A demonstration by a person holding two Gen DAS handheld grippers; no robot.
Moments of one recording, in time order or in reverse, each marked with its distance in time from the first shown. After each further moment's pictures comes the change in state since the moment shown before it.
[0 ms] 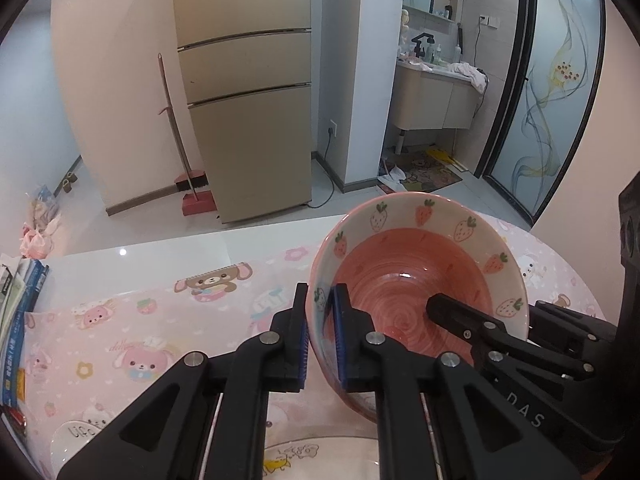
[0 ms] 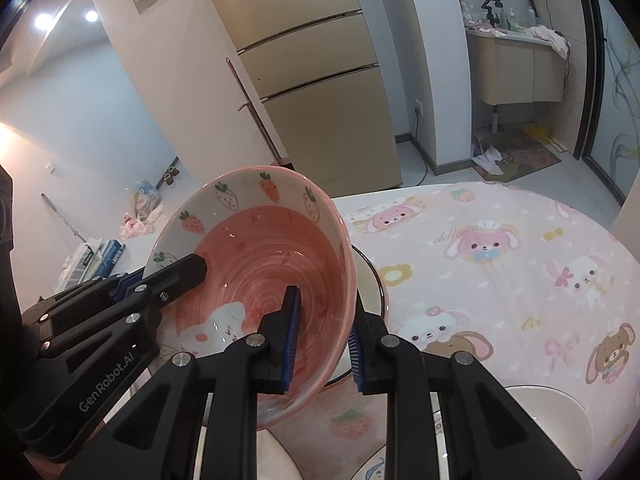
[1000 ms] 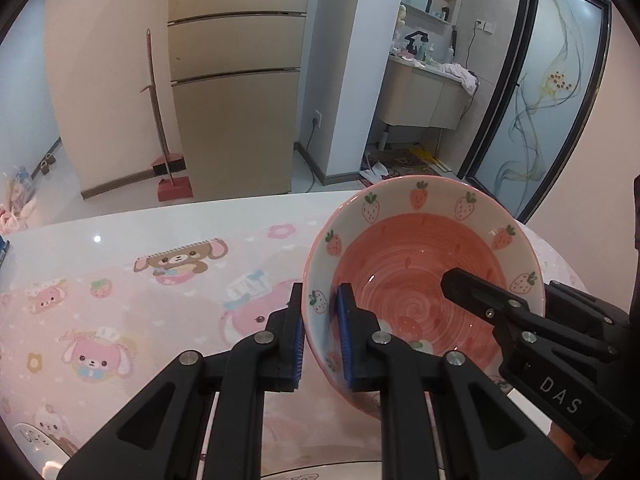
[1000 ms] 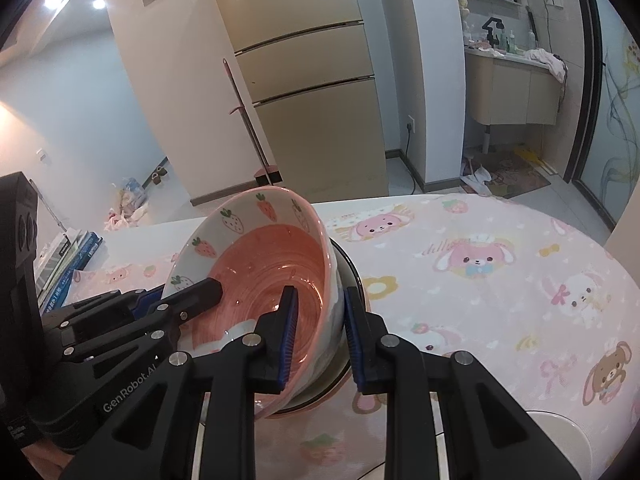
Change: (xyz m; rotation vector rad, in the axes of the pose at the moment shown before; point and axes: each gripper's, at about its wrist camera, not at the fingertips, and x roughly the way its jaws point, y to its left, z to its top) left arm 0.042 0.018 -0.021 -0.042 0.018 -0.098; right arm 0.015 -0.001 -0.006 -0.068 -0.044 -0.062
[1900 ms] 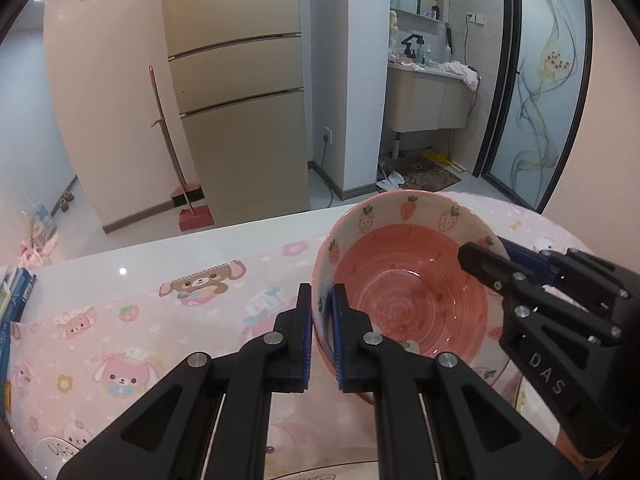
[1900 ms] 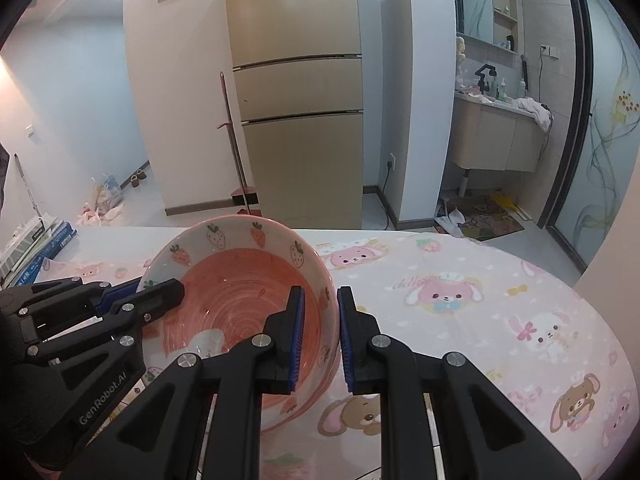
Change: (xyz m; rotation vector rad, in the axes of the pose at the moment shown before) left arm -0.011 -0.016 -0.003 0.103 -0.065 0.104; right arm 0.002 0.000 -0.001 -0.110 -0.111 -0.122
